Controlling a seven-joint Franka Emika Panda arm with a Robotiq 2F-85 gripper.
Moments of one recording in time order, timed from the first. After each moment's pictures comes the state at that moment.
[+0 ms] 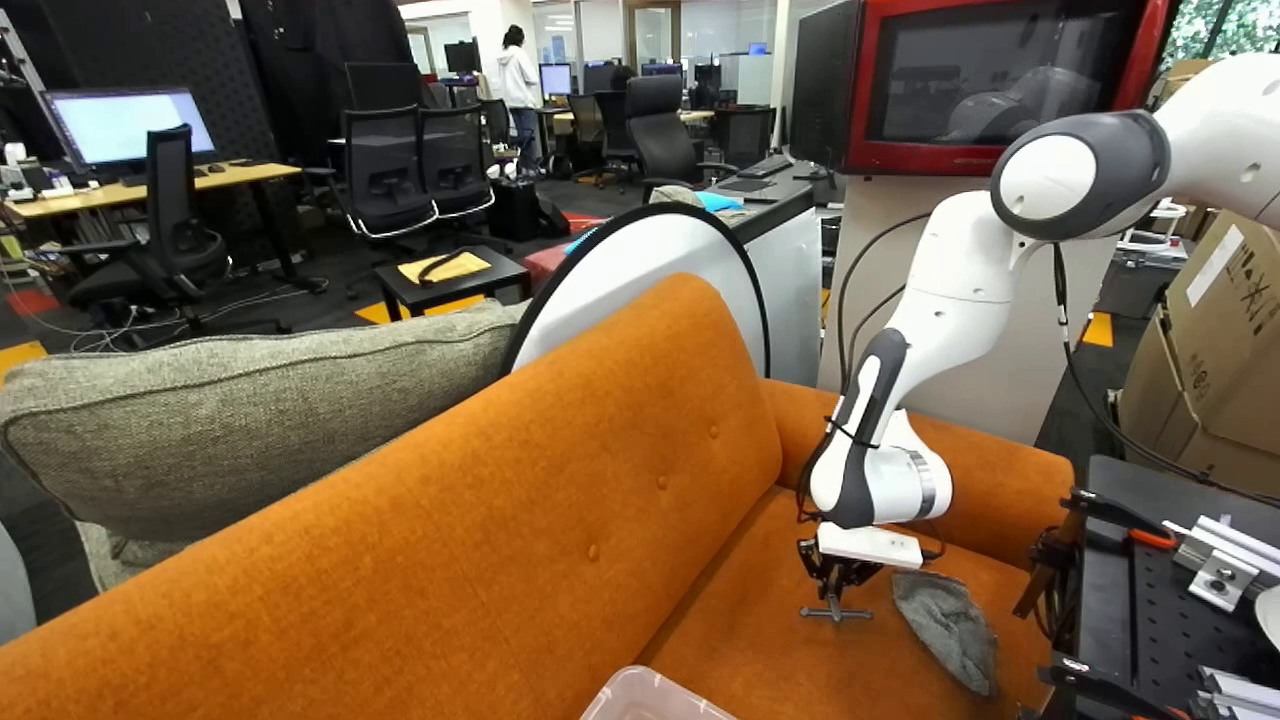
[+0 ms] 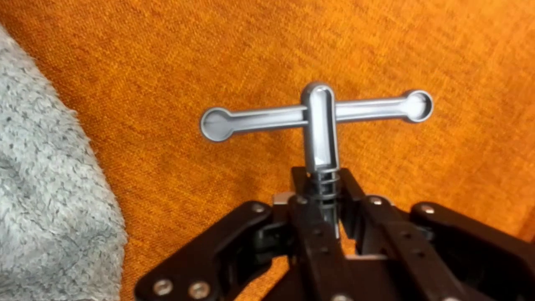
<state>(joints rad) -0.34 1.27 0.21 -1.97 0.41 3.17 0.36</state>
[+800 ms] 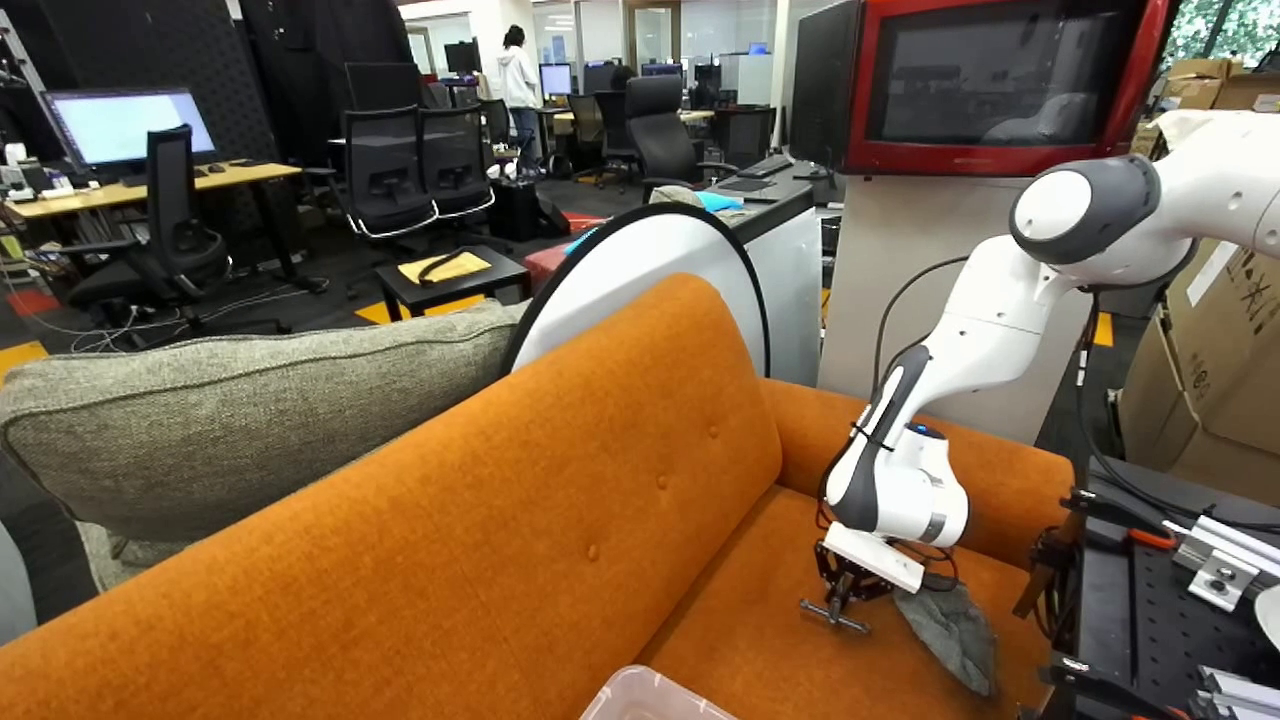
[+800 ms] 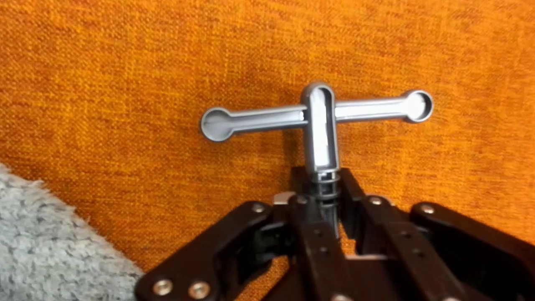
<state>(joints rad) -0.64 1.46 0.37 -1.91 0.44 3.37 0.41</state>
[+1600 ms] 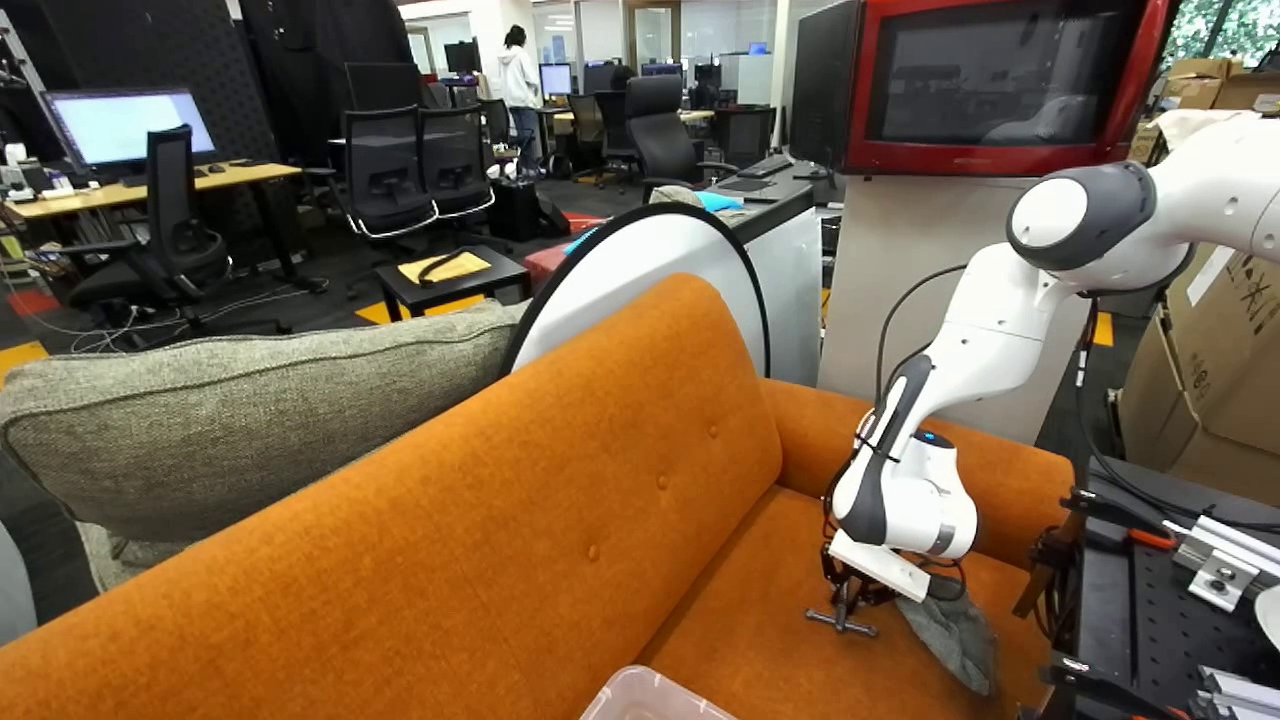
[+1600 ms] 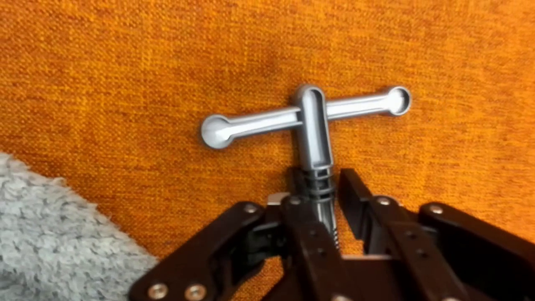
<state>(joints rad) -0.63 1.47 0.36 -1.93 0.43 3.44 0.44</state>
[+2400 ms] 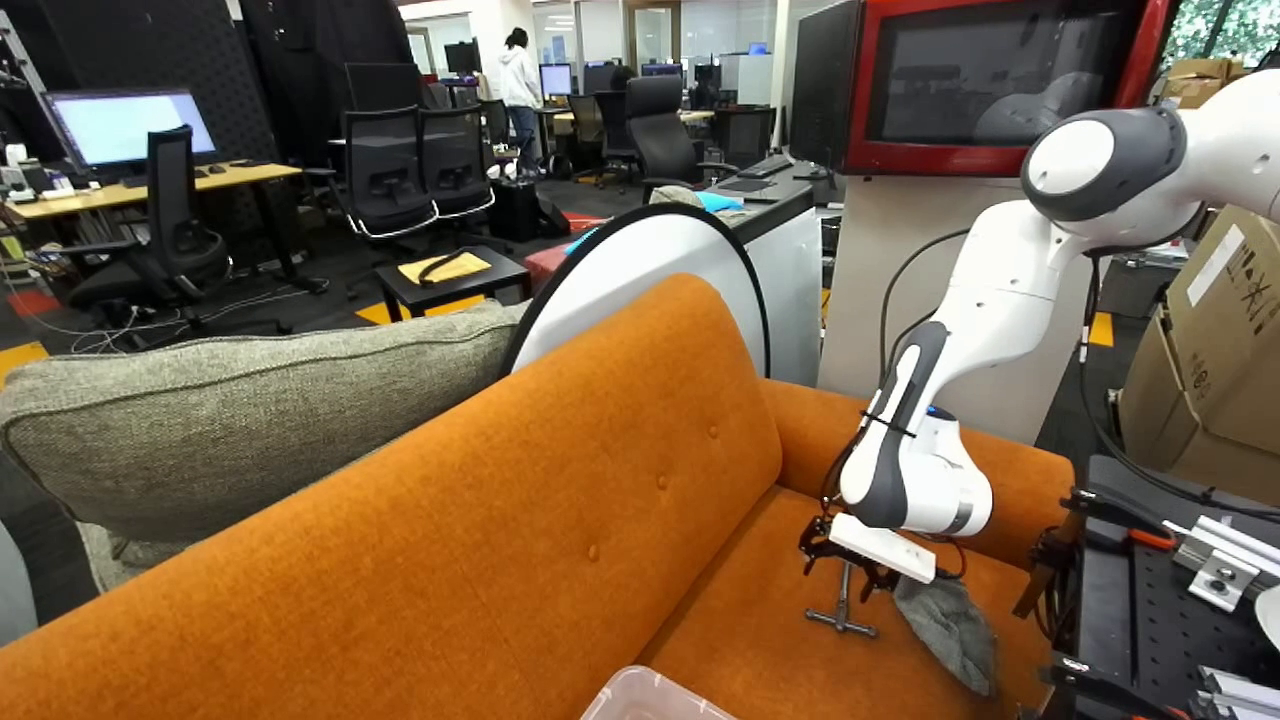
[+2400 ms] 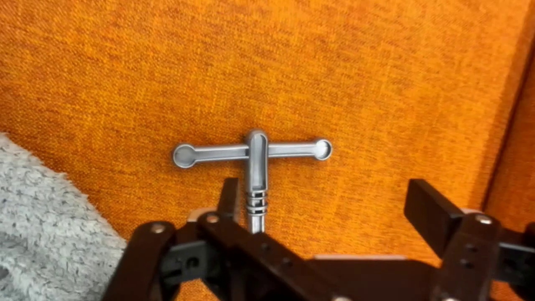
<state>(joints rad) -0.62 1.31 0.40 -2.11 0.33 3.46 0.44</state>
